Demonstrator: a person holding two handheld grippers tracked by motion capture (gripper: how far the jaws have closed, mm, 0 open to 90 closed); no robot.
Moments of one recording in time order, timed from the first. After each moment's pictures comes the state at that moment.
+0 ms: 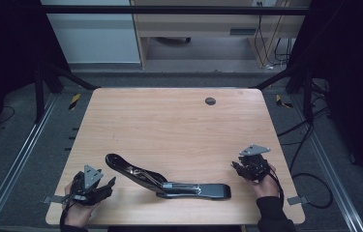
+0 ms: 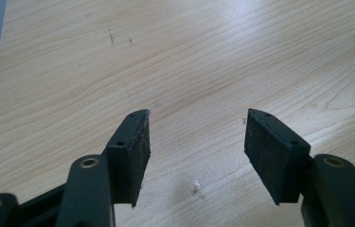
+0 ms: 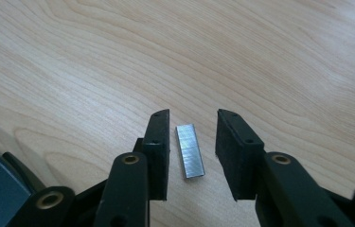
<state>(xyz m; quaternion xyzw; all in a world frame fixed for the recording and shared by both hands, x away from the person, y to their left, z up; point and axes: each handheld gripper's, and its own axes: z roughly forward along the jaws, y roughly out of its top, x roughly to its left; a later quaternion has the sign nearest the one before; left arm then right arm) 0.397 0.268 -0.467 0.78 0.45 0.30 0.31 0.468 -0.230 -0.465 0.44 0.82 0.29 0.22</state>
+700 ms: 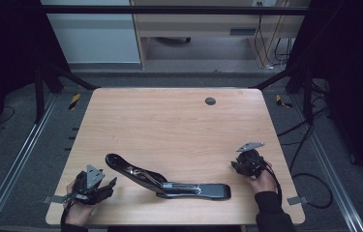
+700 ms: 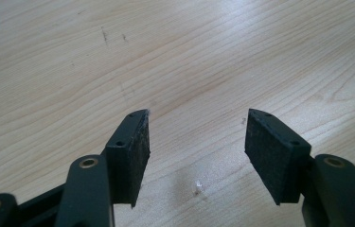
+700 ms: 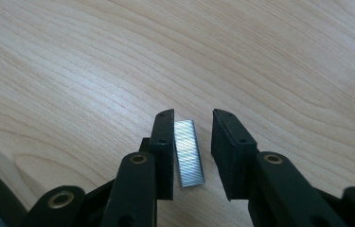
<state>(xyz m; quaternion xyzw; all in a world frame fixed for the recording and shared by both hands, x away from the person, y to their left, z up) 0.401 0.268 -0.472 0.79 0.44 0.30 0.30 0.489 -0.230 -0.480 0.45 0.83 0.26 0.19</state>
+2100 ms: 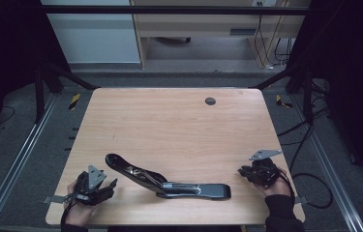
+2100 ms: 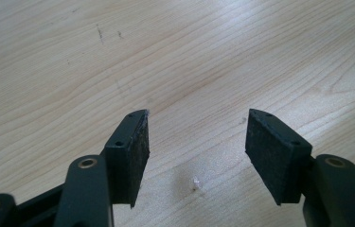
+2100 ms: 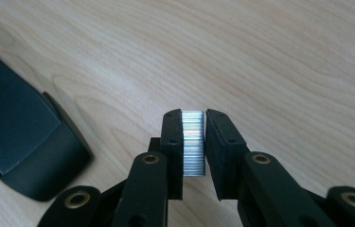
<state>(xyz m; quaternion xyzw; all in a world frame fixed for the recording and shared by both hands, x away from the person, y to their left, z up) 0.400 0.266 -0.473 0.80 0.43 0.29 0.29 0.455 -0.262 -0.471 0.41 0.84 0.32 0.14</state>
